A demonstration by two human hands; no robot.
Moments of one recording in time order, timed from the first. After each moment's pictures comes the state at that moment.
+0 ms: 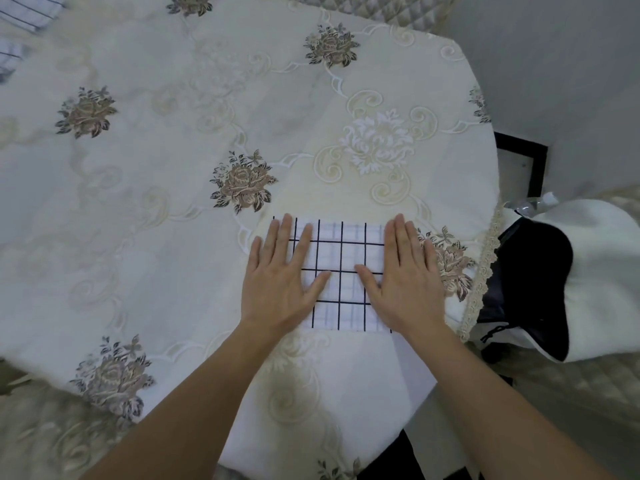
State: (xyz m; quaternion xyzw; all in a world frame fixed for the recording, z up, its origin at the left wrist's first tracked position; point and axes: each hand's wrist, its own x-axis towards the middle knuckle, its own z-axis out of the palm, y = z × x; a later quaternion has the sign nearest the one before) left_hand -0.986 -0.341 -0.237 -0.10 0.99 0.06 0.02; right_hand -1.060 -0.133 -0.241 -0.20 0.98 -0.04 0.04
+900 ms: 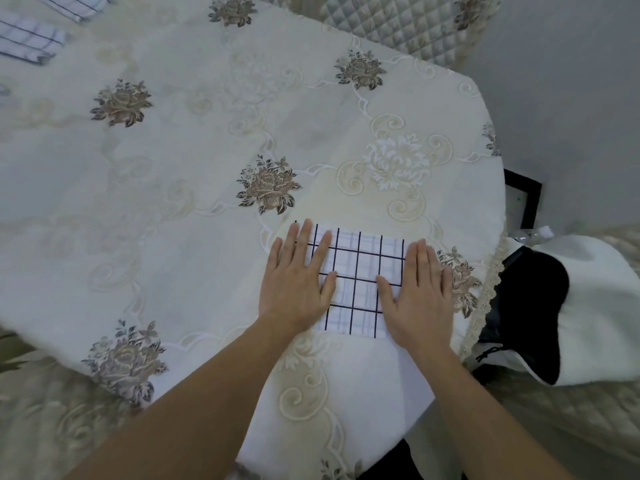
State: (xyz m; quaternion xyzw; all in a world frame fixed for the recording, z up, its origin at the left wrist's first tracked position) left_hand -0.985 -0.341 -0.238 -0.10 0.99 0.07 0.03; right_hand -1.043 -0.132 -0.241 -0.14 0.99 -0.06 0.03
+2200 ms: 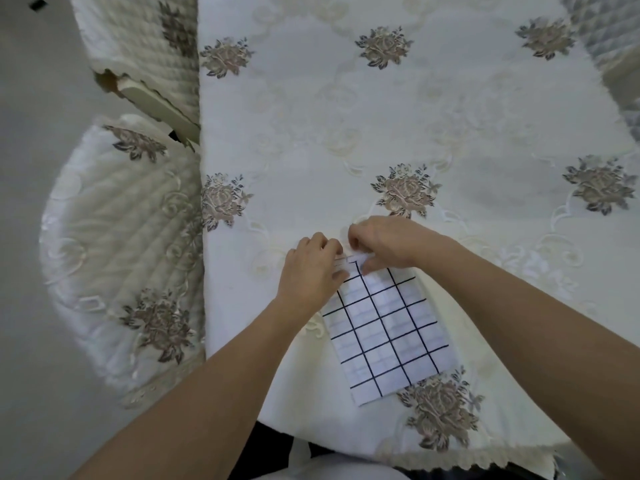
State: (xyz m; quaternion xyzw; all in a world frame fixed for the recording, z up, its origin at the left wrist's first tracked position) left_hand -0.968 -0.302 -0.192 -0.56 0.80 0.20 -0.04; right_hand -1.153 -0.350 -0.161 -0.83 0.46 0.17 0.26
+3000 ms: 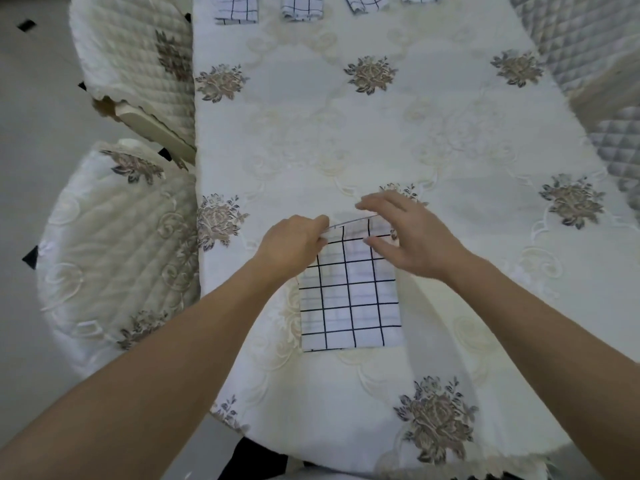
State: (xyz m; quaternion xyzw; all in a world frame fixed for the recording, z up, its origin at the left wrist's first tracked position) left_hand -0.954 -0.382 -0.151 -0.48 0.86 0.16 0.02; right_hand -1.189 -0.336 -0.124 -0.81 0.52 -0.17 0.19
